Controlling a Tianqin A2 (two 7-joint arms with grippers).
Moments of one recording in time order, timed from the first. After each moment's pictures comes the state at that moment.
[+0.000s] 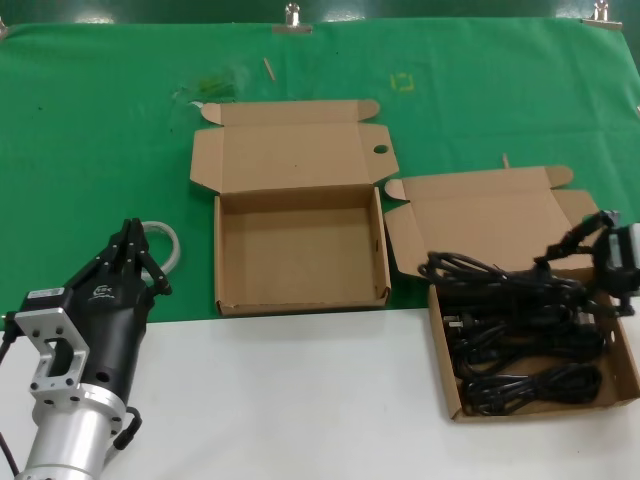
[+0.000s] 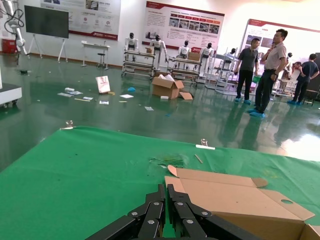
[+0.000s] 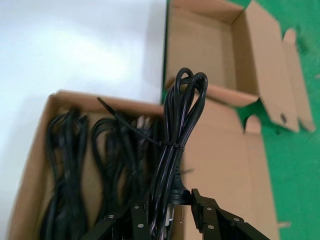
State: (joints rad) left arm 0.00 -0.11 1.60 -1.60 -1.80 0.00 0.00; right arm 0.84 0.82 -2.06 1.15 1.32 -1.19 -0.22
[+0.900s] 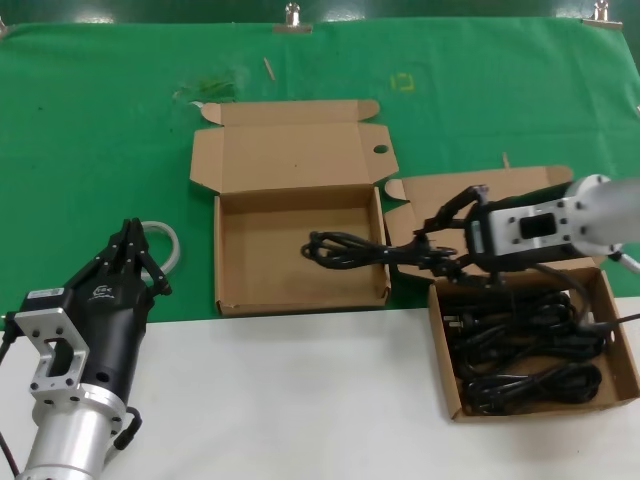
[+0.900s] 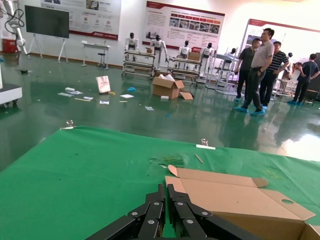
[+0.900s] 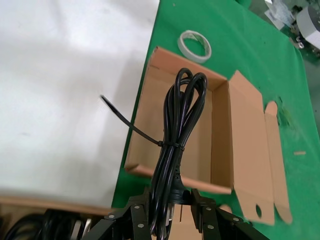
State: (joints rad) left arm 0.00 -0.11 1.60 -1.60 -1.80 0.00 0.00; right arm 0.90 0.58 -2.16 1.17 1.22 -1.07 -0.18
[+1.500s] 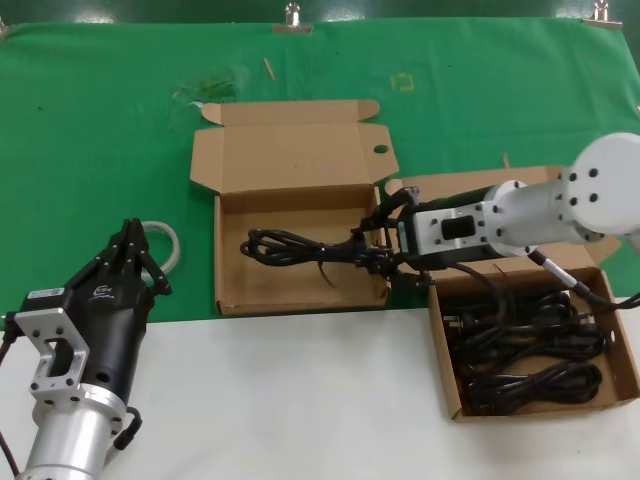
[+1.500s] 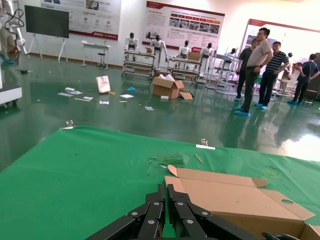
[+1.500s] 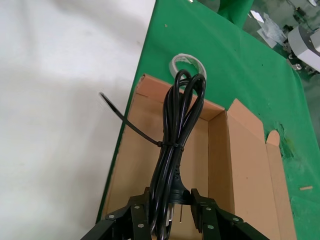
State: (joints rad) left arm 0.00 -0.11 1.60 -1.60 -1.80 0.00 0.00; right arm 0.94 0.39 -2.21 1.00 1.20 -0.96 -0.23
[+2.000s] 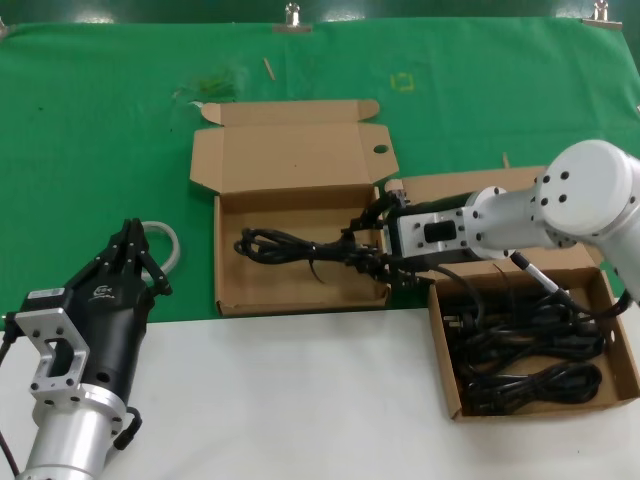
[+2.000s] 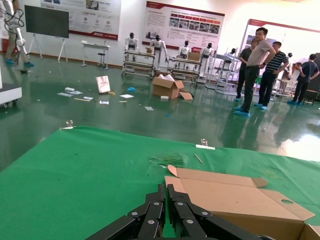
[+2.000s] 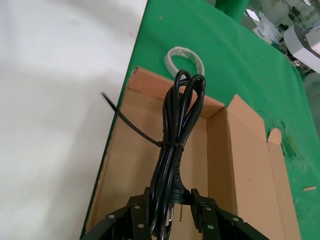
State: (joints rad) left arm 0.00 -0.11 1.60 -1.60 -1.80 0.00 0.00; right arm 0.97 0.30 -2.21 0.81 1.23 -0.88 -0.34
